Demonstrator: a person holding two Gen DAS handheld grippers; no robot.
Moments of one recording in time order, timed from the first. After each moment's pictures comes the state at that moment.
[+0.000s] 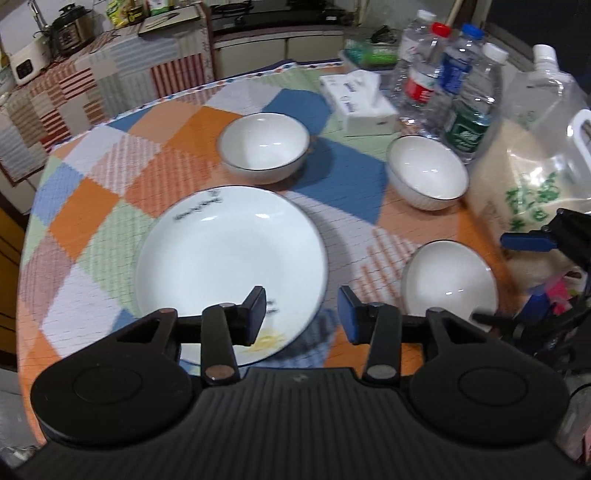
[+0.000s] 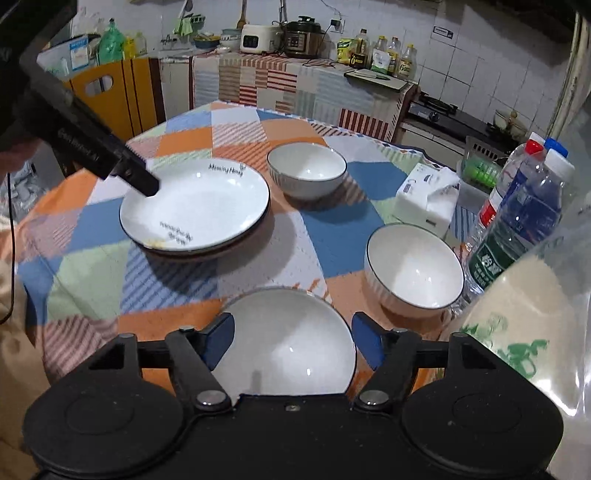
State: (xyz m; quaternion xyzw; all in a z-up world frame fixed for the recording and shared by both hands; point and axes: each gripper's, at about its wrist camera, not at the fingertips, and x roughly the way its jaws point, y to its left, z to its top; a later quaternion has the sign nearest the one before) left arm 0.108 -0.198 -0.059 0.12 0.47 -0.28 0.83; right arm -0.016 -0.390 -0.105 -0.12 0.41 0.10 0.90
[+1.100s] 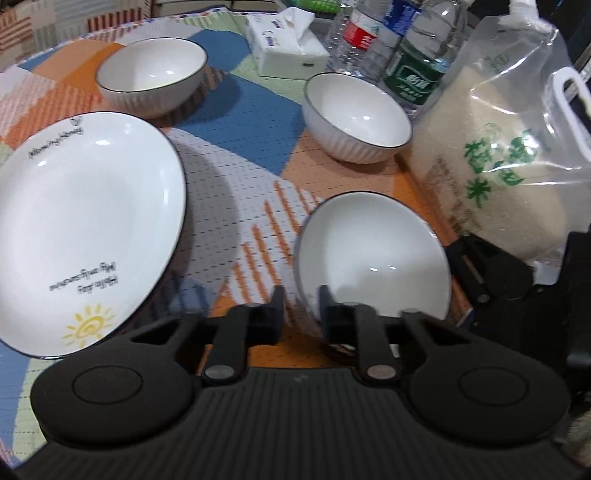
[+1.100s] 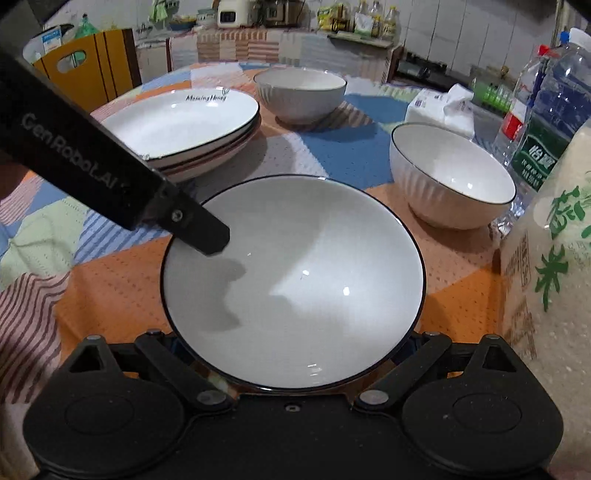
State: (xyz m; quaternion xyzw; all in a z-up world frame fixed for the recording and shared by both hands) left arm 0.093 -0.256 -0.142 0.04 0.52 -0.37 0.77; right arm -0.018 -0.389 -0.198 -0.08 0.42 0.07 0.90
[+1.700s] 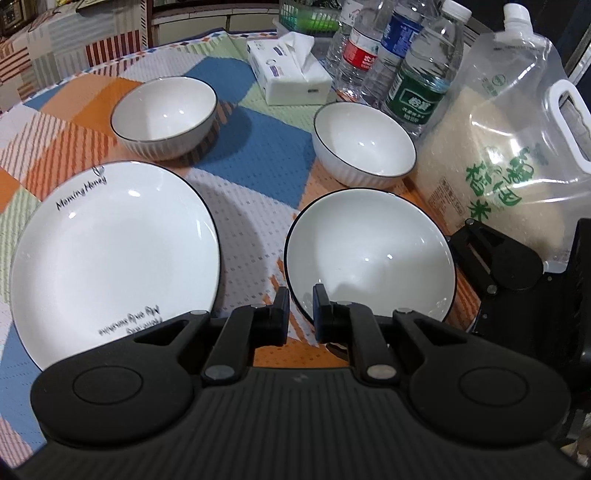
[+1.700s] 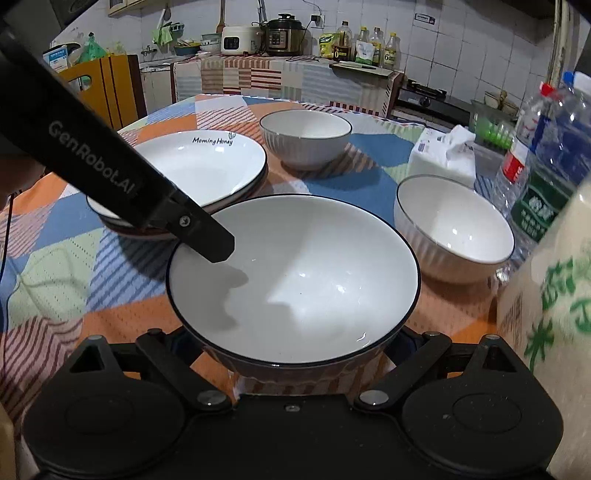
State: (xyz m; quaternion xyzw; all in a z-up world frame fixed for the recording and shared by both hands) left arm 0.112 -0.252 -0.111 0.08 0.50 -0.36 0.79; right arm 0.000 -0.377 -0.171 -0.08 0.39 0.08 0.91
